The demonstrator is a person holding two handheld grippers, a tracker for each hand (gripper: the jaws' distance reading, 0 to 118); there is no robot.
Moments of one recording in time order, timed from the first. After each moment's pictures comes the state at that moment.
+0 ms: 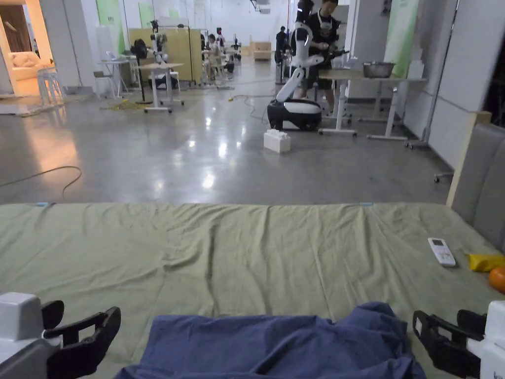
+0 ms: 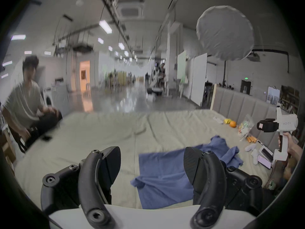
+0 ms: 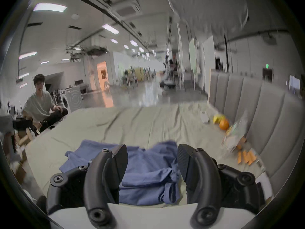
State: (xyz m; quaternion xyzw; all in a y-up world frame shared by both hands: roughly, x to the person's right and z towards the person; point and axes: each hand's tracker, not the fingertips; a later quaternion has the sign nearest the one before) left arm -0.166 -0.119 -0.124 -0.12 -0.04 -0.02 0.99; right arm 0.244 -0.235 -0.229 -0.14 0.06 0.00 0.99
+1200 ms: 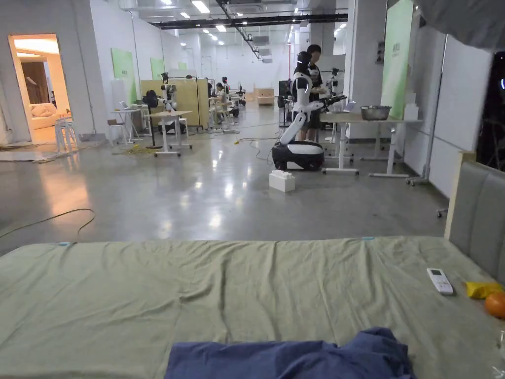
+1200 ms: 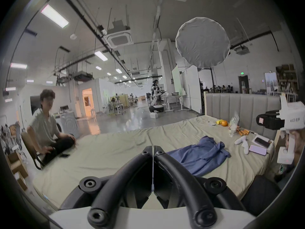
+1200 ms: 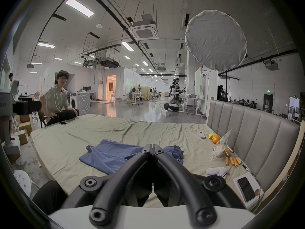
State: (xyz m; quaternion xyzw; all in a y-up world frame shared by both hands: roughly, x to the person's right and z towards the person) left arm -0.105 -0.130 0.040 -0.07 -0.03 -0.07 1.00; right arm 0.187 -0.225 -0.046 -0.05 0.08 0.05 0.99
